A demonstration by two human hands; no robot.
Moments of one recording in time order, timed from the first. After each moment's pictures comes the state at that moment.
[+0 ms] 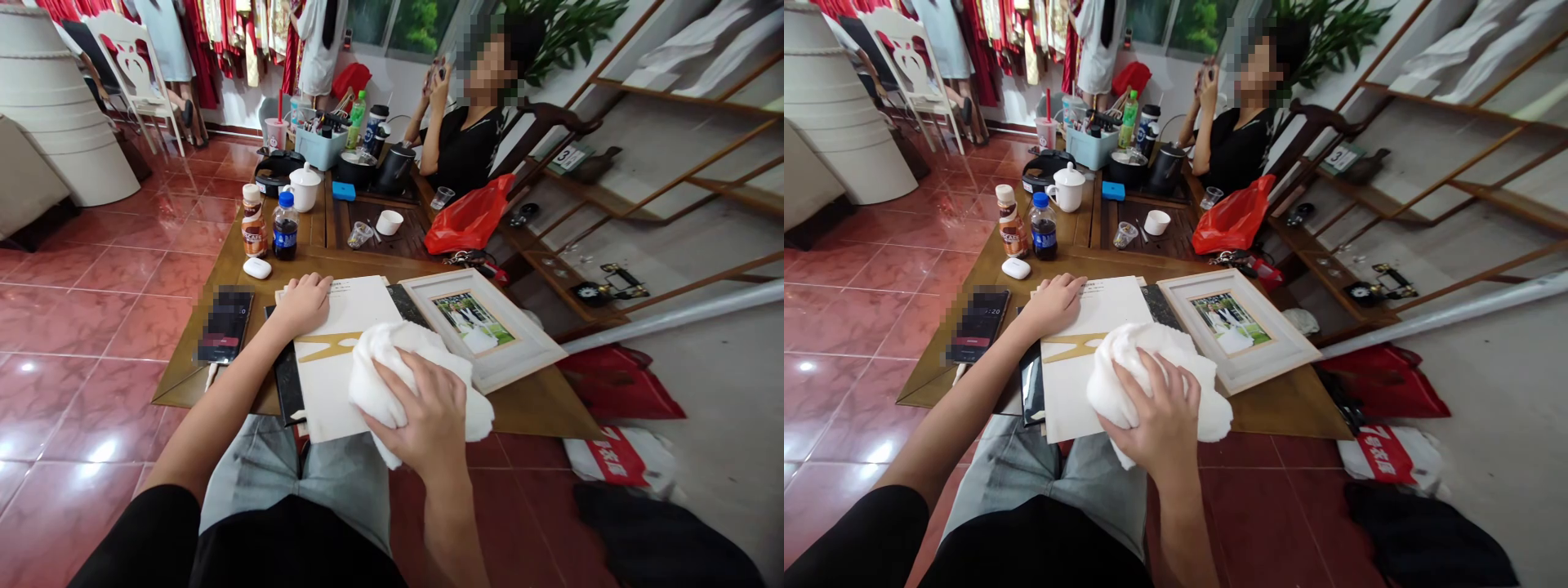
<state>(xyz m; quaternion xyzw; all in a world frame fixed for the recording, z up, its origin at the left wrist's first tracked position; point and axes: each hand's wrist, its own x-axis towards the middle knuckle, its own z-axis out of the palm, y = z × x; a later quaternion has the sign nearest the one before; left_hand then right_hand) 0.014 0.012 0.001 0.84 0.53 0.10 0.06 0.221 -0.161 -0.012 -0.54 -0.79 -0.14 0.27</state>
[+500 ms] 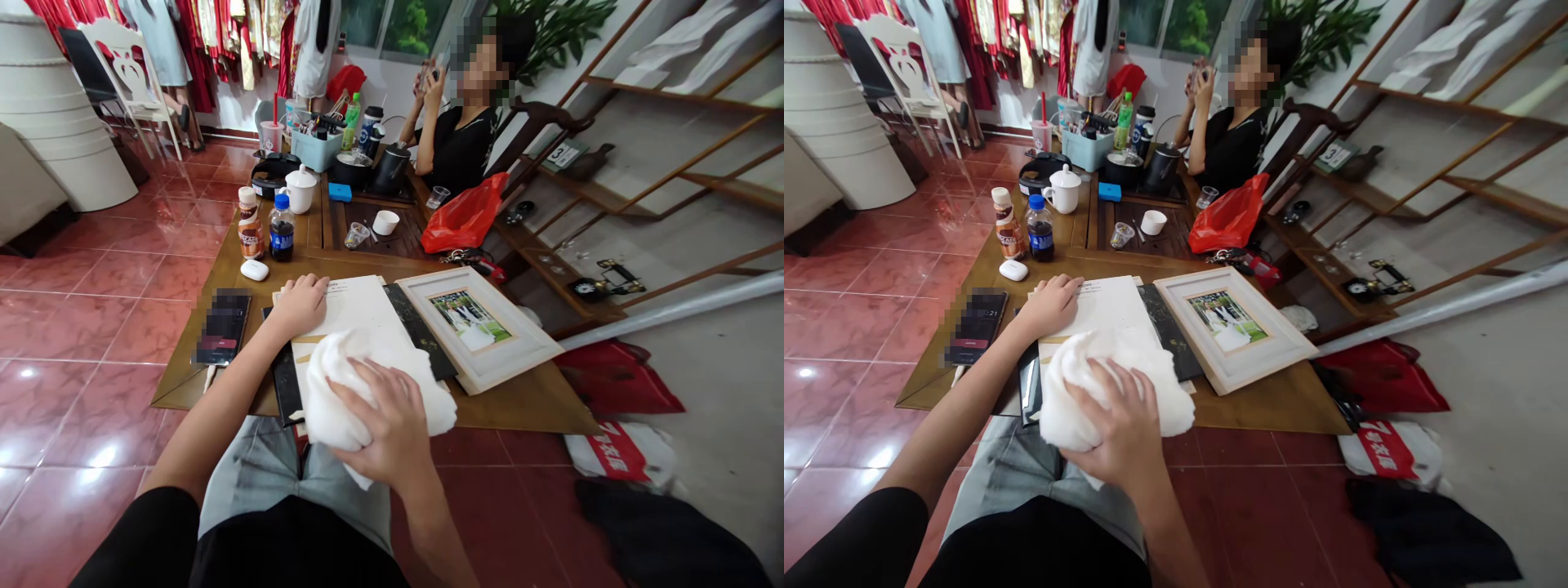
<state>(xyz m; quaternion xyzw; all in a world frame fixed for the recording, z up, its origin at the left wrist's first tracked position) 0.012 0.014 -0.002 0.84 0.52 0.11 0.05 0.188 -0.169 -0.011 -0.45 -0.84 -0.06 0.29</state>
